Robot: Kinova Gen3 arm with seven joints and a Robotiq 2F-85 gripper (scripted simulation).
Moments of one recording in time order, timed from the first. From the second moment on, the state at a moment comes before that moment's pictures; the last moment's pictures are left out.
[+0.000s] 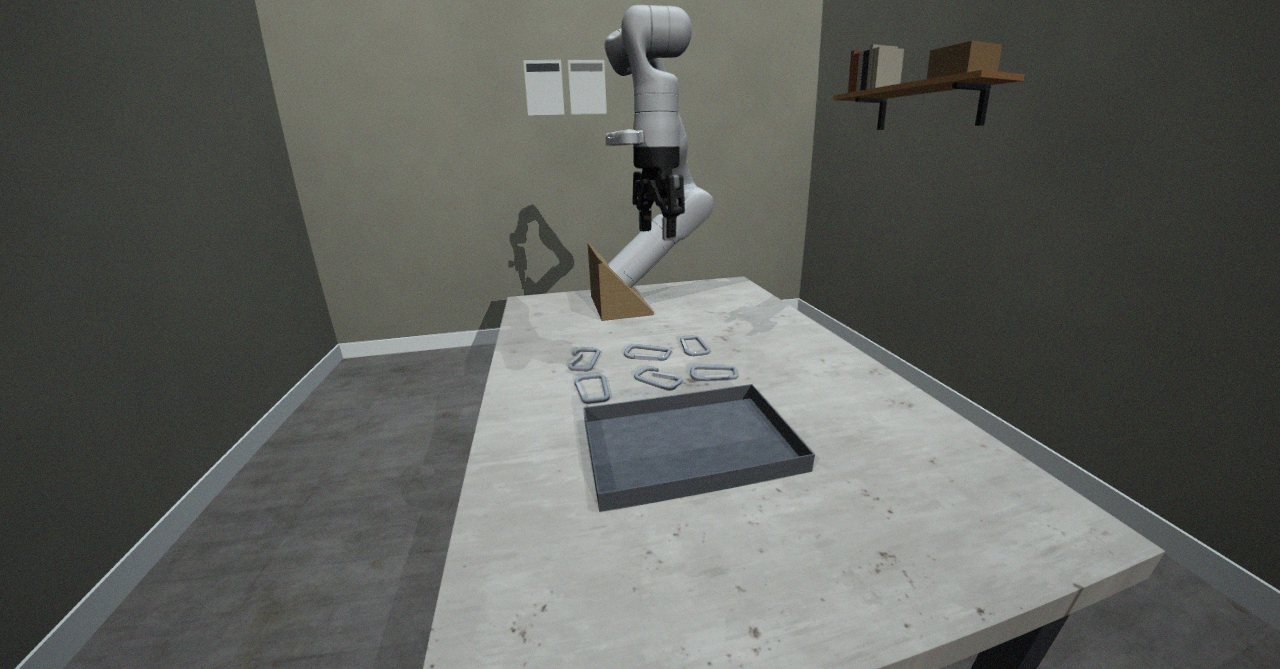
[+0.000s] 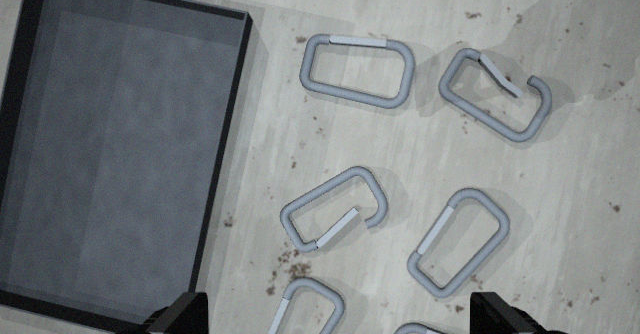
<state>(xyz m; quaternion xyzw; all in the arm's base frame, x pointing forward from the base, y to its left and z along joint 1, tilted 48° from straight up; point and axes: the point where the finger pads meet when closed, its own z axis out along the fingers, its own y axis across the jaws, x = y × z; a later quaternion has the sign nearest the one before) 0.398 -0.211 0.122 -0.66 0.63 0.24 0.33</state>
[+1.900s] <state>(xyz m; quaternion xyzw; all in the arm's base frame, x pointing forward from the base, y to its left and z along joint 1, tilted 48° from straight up) 0.372 -0.194 0.085 -0.88 0.24 0.06 0.40</state>
